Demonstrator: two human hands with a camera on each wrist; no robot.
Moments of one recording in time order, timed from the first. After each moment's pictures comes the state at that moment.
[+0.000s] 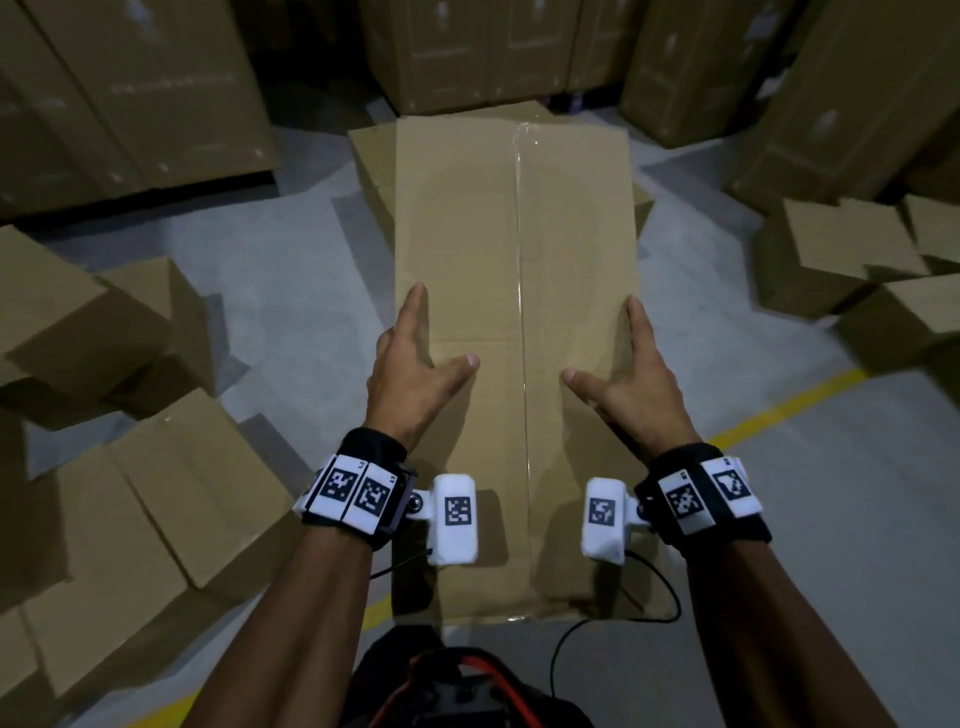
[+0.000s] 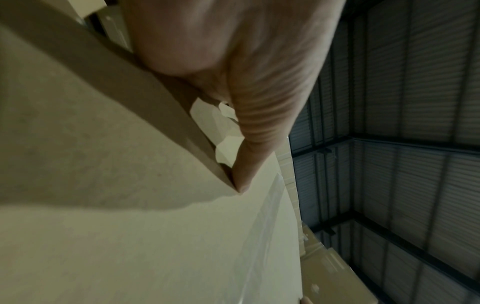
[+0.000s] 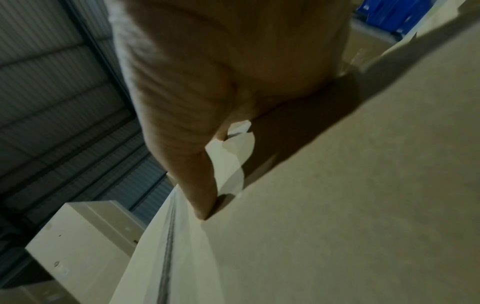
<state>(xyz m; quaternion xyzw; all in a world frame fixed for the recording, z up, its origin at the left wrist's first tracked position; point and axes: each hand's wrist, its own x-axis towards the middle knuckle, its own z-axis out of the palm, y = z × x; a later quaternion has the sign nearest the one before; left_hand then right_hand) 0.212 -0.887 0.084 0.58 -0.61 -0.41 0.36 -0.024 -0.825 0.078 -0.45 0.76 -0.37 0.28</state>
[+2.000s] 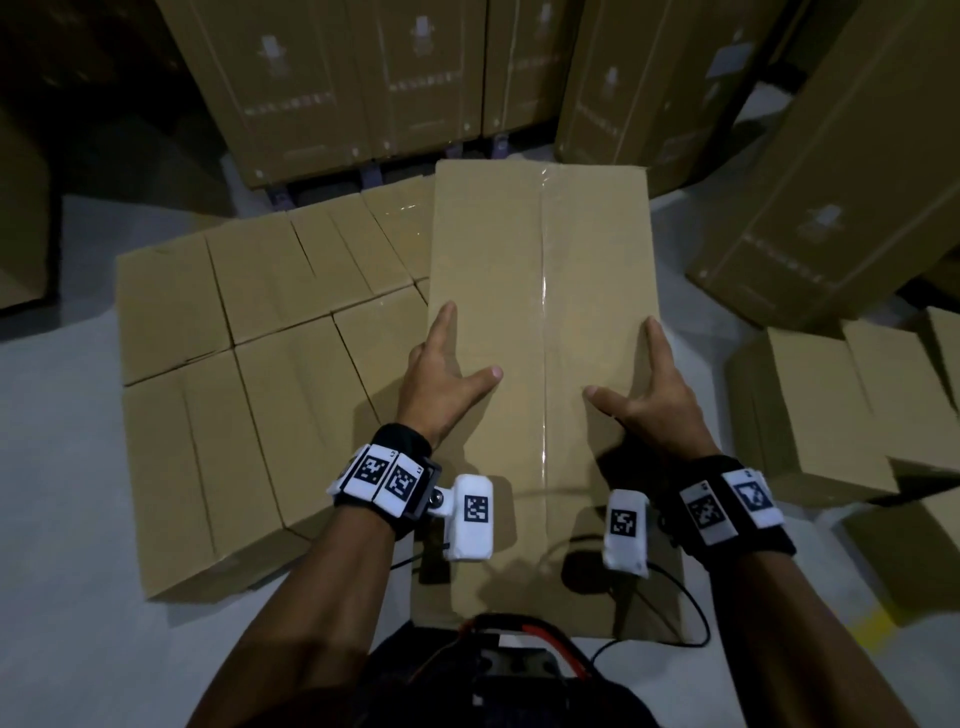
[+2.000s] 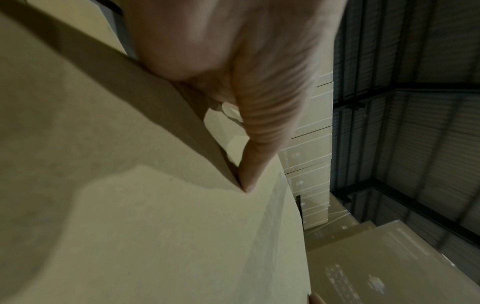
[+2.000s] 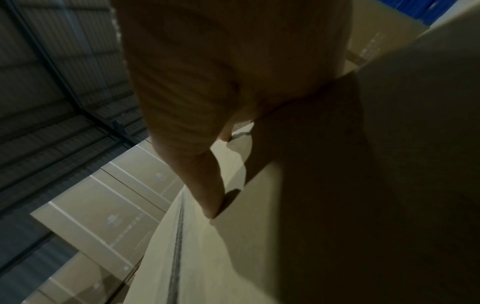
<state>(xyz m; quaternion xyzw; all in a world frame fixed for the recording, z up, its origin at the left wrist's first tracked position) -0.468 -1.733 0.014 0.53 -0.62 -0.49 0.31 -0.701 -1.625 0.039 -0.43 0.79 -0.32 0.28</state>
